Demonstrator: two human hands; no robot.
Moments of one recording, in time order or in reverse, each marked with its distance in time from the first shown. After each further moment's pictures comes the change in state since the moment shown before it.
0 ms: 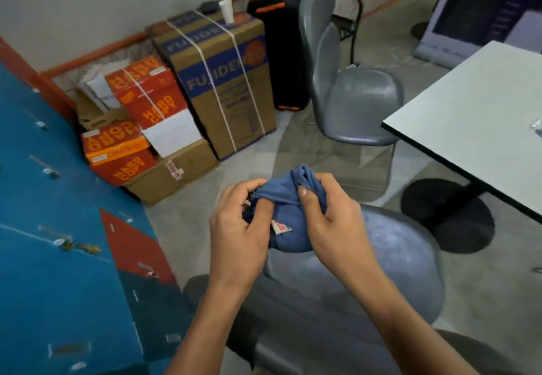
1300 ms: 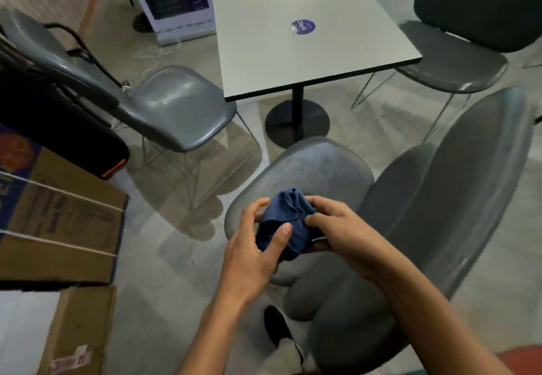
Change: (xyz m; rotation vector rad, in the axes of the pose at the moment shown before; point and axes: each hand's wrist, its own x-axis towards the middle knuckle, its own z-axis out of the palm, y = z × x) left_hand 0.160 -0.124 -0.010 0.065 -1.288 0.246; right_hand 0.003 0.019 0.131 0.524 0.633 0.673
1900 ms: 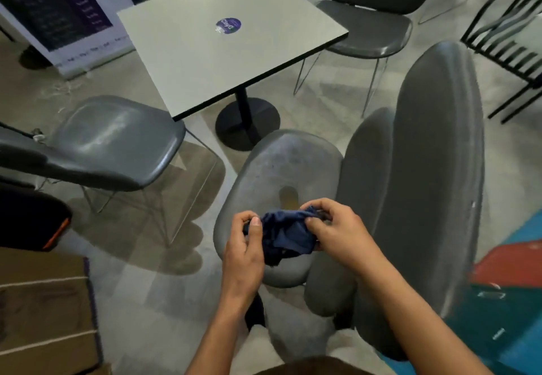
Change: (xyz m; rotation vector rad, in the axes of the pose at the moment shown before) left_hand 0.066 -0.052 -0.030 -0.068 -0.151 0.031; right_hand 0.030 0.043 0.049 -0.129 0.605 -0.040
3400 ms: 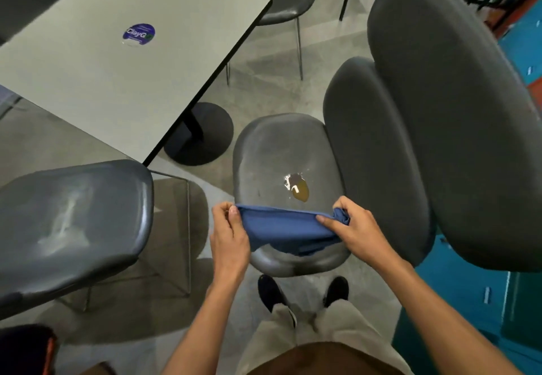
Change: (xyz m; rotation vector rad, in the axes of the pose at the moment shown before) left_hand 0.194 -0.056 -0.124 0.204 -0.343 0.147; right_hand 0.038 0.015 0.153 -0.002 0.421 0.130
